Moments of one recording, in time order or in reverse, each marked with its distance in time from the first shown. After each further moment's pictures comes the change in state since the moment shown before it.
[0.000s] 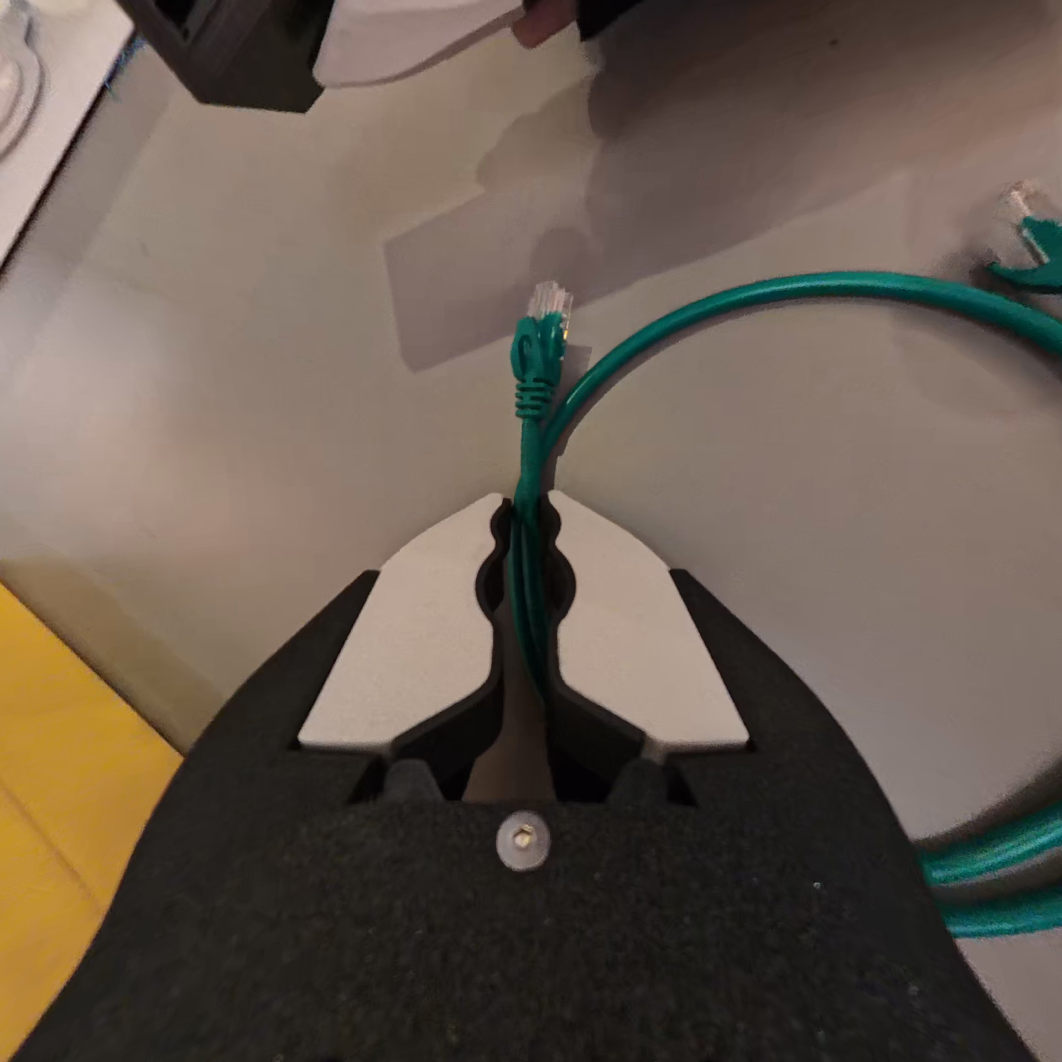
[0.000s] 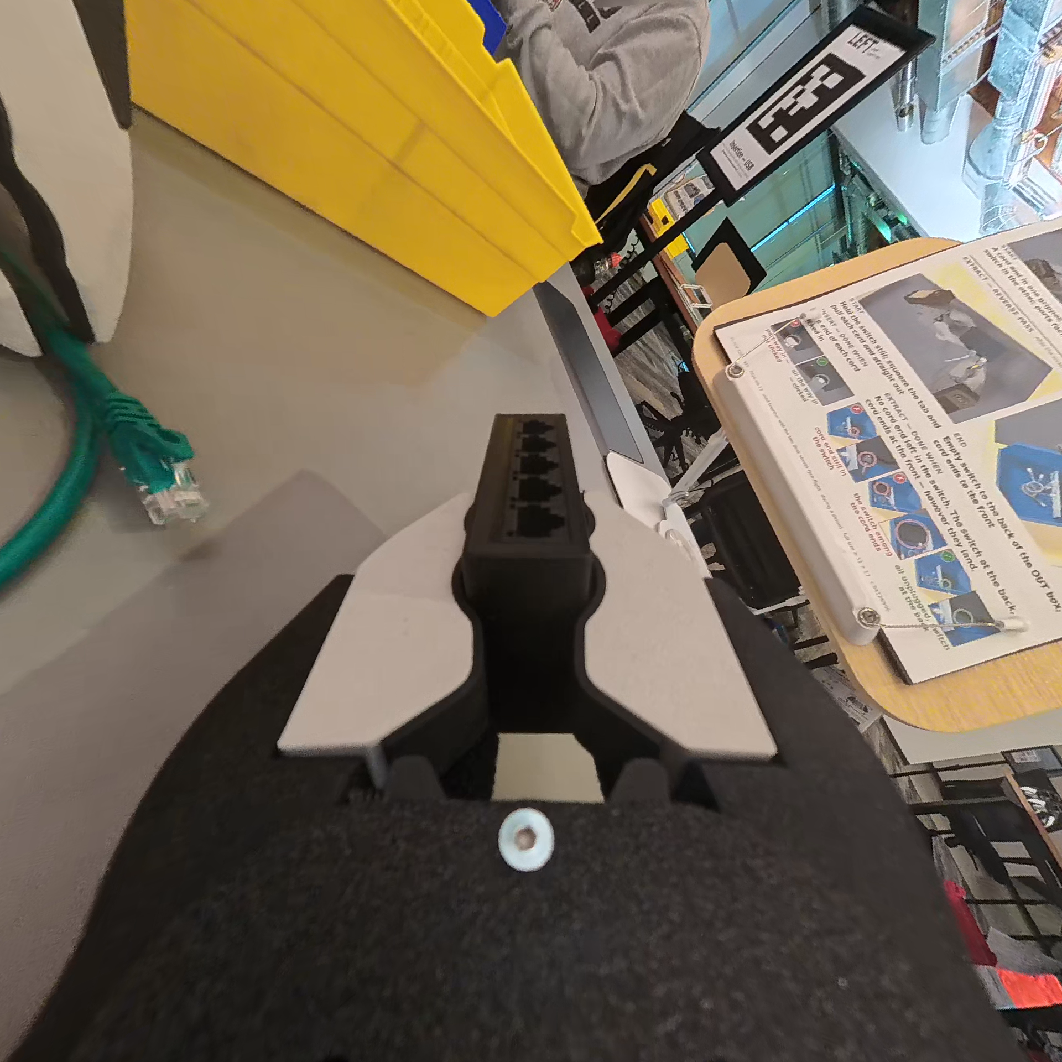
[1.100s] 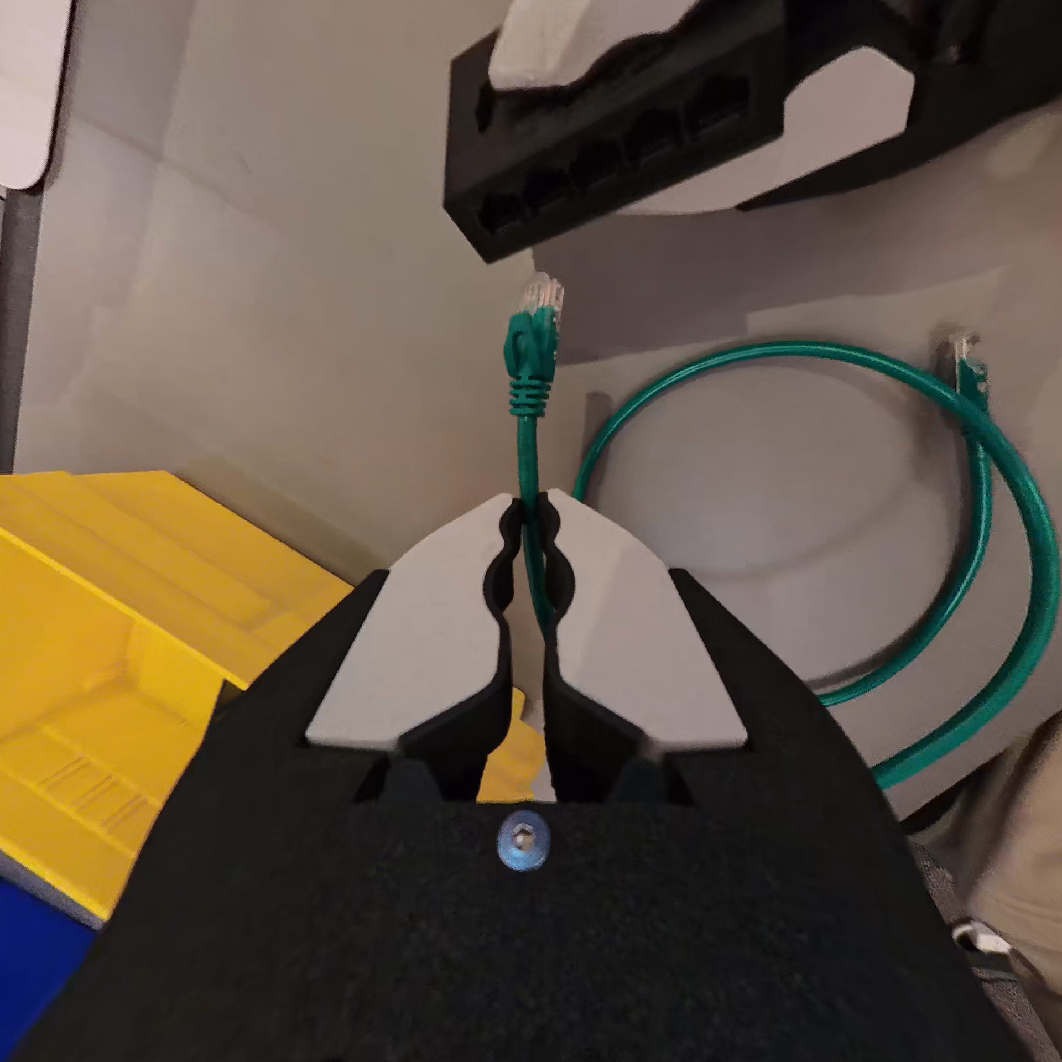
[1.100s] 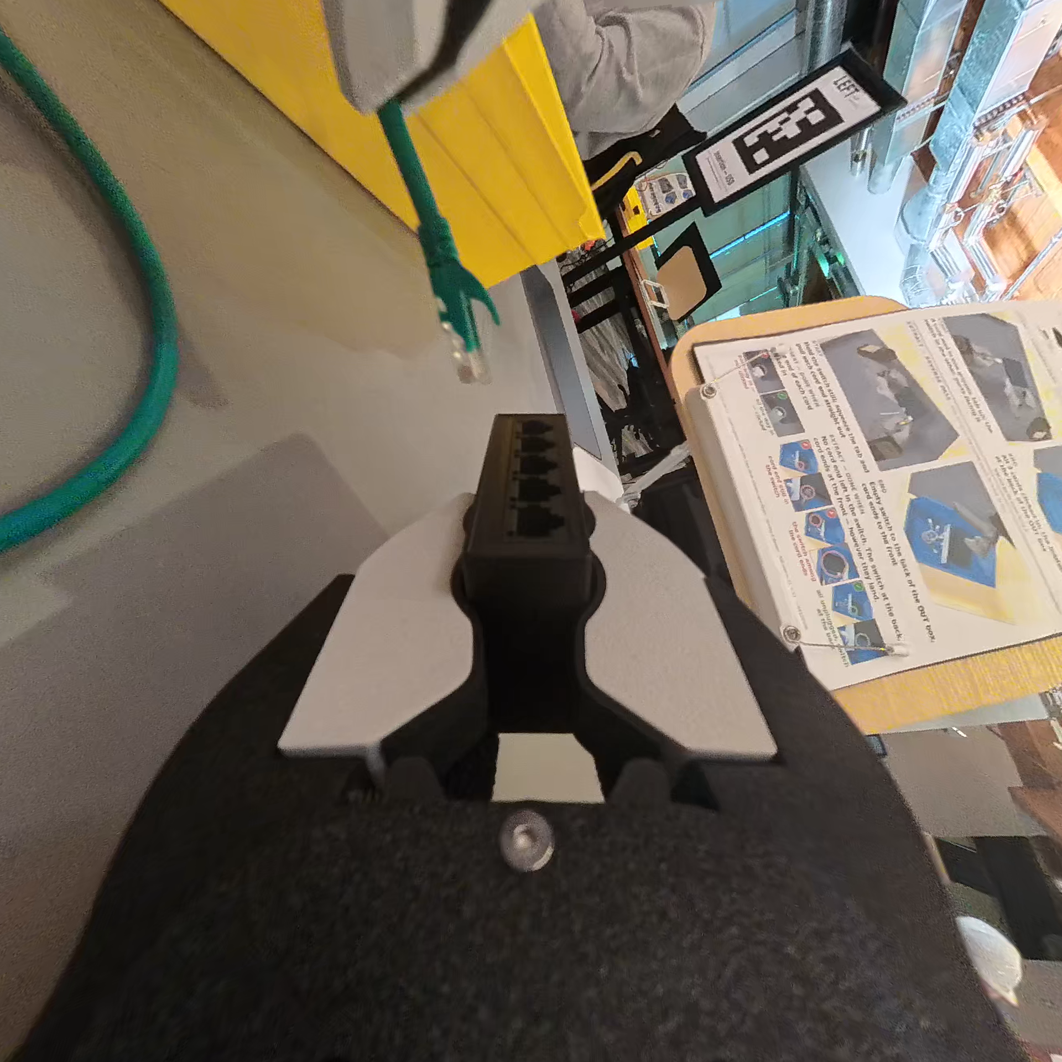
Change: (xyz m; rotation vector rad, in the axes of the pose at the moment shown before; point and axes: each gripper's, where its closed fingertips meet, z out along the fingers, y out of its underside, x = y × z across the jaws) left arm -0.060 -0.044 -0.047 -0.437 0.043 -0.036; right arm -0.005 -0.002 0.003 -0.060 0.066 -0.189
